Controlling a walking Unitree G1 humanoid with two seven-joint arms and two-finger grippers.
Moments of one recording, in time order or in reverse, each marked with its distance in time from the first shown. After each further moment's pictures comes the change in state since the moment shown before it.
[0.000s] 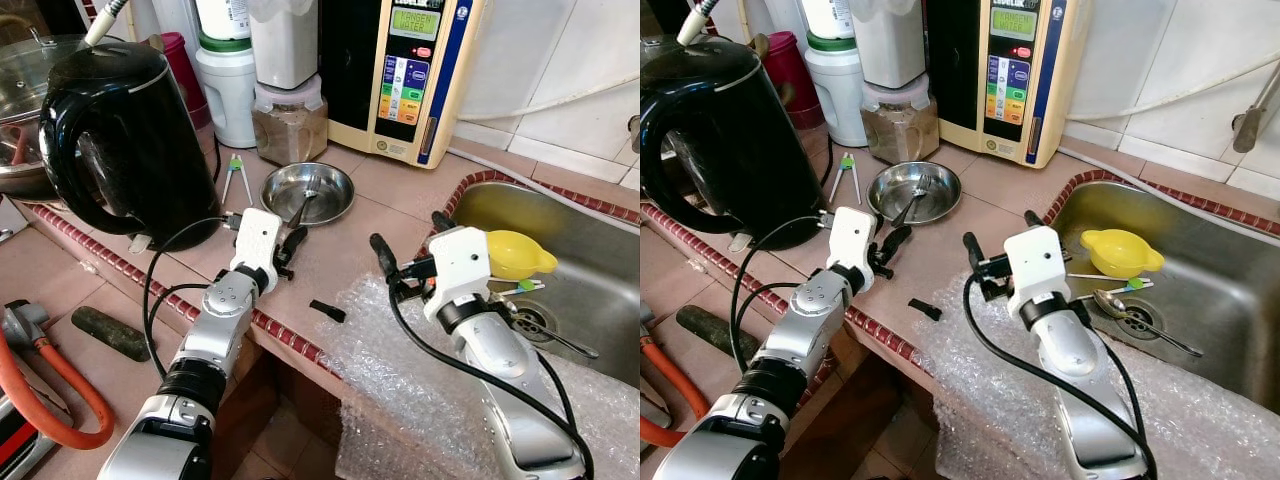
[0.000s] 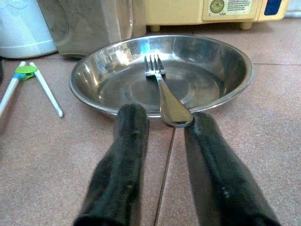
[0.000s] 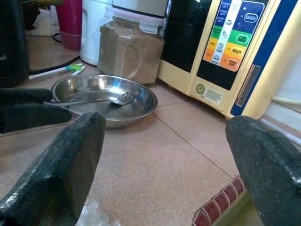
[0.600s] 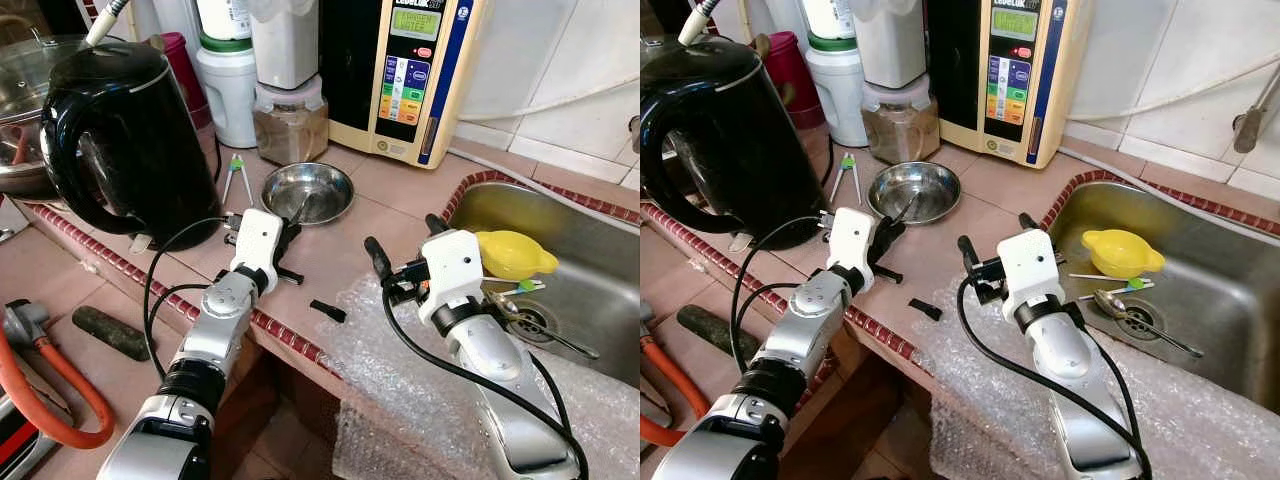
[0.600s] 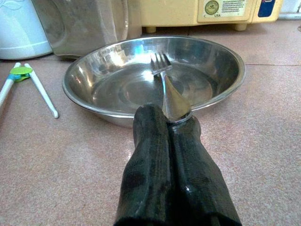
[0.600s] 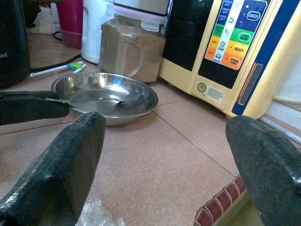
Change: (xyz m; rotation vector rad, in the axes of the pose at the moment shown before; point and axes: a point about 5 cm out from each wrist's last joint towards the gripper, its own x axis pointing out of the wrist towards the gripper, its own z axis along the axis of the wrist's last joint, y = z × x) left arm 0.000 -0.001 -0.001 -0.004 -0.009 -0.018; right arm 0.000 0.002 -0.001 -0.004 0.006 -0.002
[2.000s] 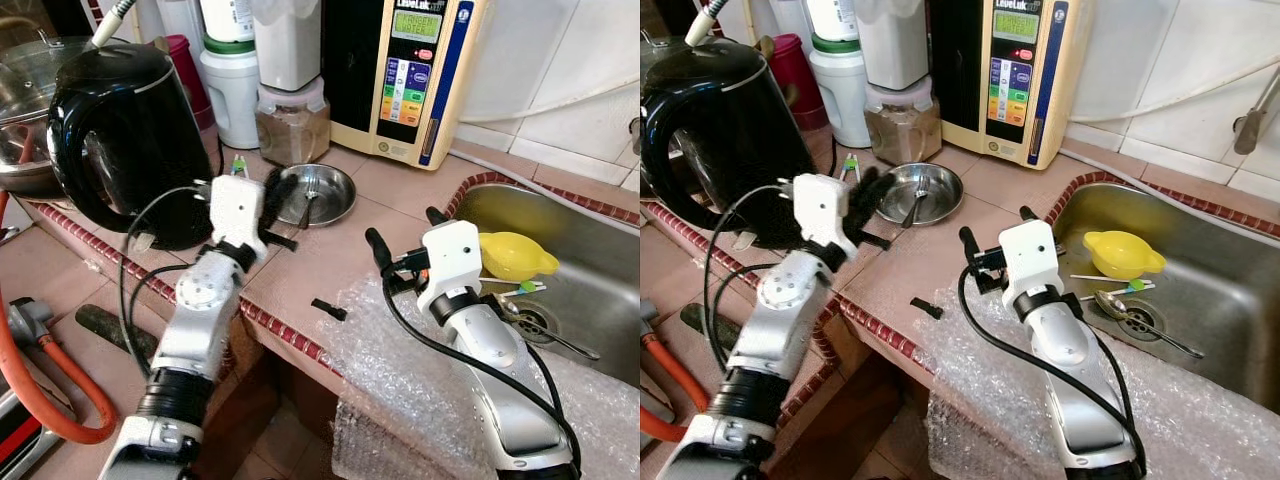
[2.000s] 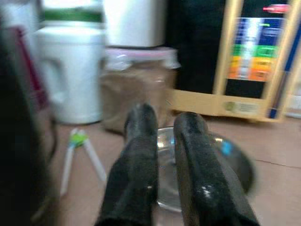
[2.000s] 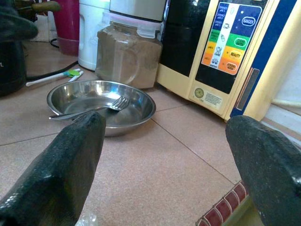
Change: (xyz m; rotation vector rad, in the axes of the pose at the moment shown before) left arm -0.016 0.033 0.052 -0.147 -0.240 0.122; right arm 0.010 -0.004 0.000 0.020 -0.011 -0.016
